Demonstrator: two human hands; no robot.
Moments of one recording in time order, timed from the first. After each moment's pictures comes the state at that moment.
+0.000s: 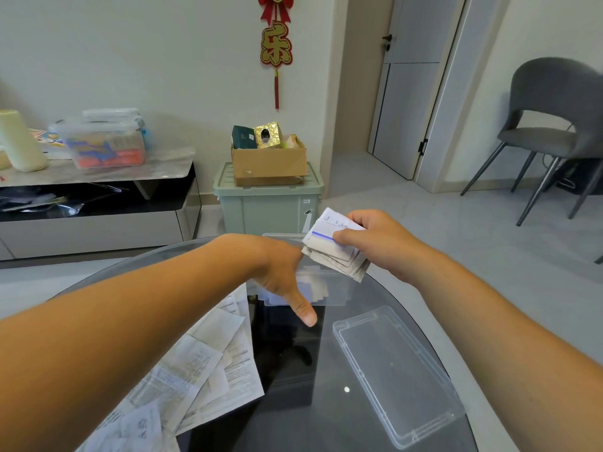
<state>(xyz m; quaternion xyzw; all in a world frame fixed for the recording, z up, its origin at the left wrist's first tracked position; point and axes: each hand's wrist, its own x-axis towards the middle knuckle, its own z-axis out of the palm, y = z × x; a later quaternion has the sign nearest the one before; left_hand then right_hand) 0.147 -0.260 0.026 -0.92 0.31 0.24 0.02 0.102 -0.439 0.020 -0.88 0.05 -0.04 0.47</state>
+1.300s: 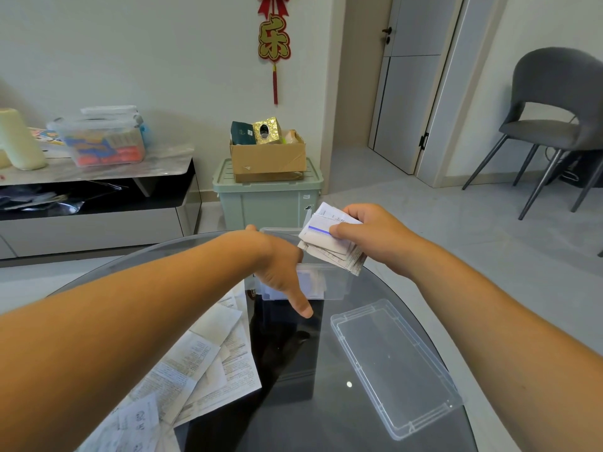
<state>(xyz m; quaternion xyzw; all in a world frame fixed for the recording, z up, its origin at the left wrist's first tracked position) 0.146 -0.269 0.022 -0.92 0.29 0.21 0.15 0.103 -0.441 0.017 -0.88 0.04 -0.04 0.47</state>
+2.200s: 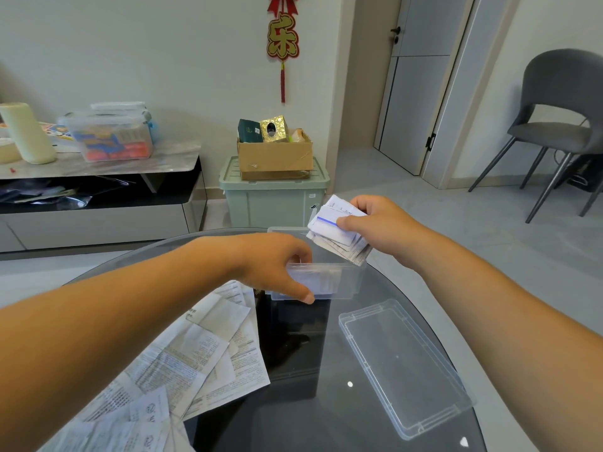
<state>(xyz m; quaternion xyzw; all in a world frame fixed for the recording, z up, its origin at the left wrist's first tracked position) 0.147 -0.231 0.013 -0.91 0.39 0.15 -0.06 0.113 -0.437 0.022 -0.89 0.05 -0.05 0.45</state>
